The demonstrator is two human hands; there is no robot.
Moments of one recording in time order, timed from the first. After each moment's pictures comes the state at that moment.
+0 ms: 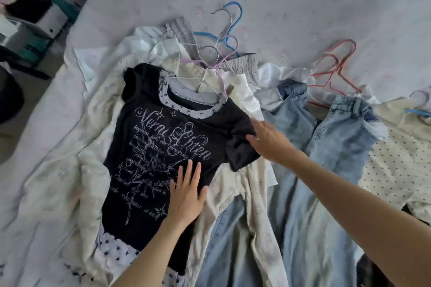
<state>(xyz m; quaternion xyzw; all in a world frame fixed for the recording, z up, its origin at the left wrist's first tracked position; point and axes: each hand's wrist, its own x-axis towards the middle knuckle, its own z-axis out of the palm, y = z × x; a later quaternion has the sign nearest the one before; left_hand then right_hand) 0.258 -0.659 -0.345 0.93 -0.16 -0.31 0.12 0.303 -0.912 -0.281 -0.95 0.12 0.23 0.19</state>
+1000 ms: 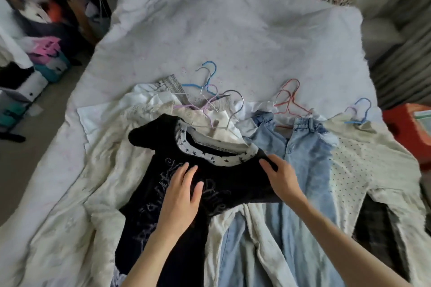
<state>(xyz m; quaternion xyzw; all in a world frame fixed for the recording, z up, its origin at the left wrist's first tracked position) 0.300 -0.636 -0.225 0.89 -0.27 -0.12 0.35 0.222 -0.864 -0.185 -0.85 0.34 -0.05 0.41</state>
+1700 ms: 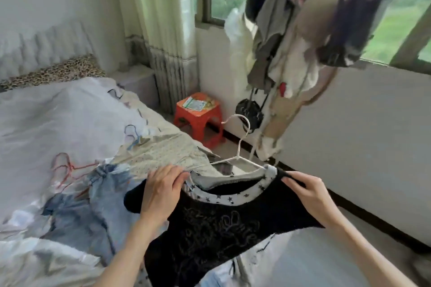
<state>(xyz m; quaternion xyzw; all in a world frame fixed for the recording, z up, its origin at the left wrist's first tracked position) -0.033 -0.912 -0.061 0.60 -0.72 0.03 0.34 -0.353 -0.902 -0.025 -0.64 0.60 -0.37 0.31</state>
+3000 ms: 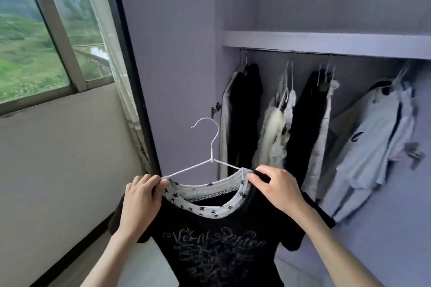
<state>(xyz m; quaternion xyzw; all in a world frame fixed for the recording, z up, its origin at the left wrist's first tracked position) -0.581 -0.752 -0.004 -0.10 -0.93 -0.23 0.27 -0.537 -0.452 0.046 0.00 0.94 -0.31 -0.15</state>
